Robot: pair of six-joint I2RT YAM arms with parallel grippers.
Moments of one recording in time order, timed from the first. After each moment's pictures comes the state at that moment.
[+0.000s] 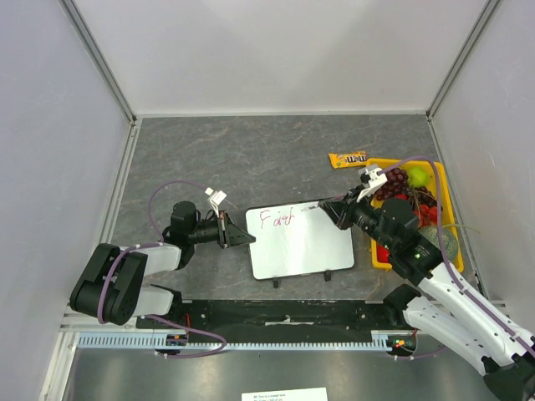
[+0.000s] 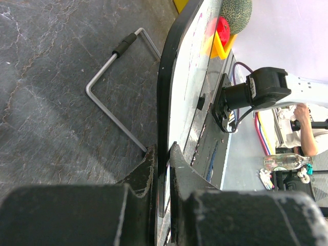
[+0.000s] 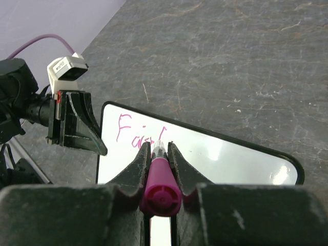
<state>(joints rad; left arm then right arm) -0.28 1.33 0.25 0.69 0.97 -0.60 0.61 0.70 0.60 -0.04 -0.08 0.37</state>
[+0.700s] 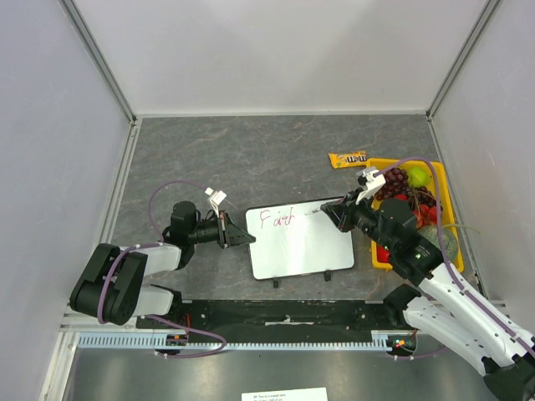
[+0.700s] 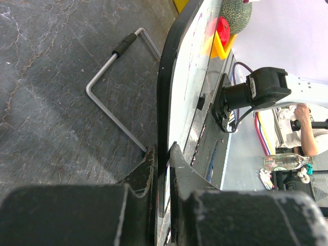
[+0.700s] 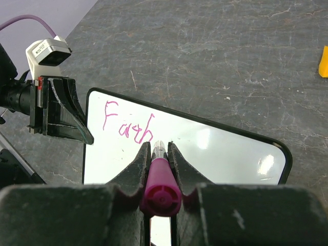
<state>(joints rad) -0.28 1.33 0.25 0.69 0.97 -0.60 0.61 0.69 0.60 -0.12 -0.07 0.33</state>
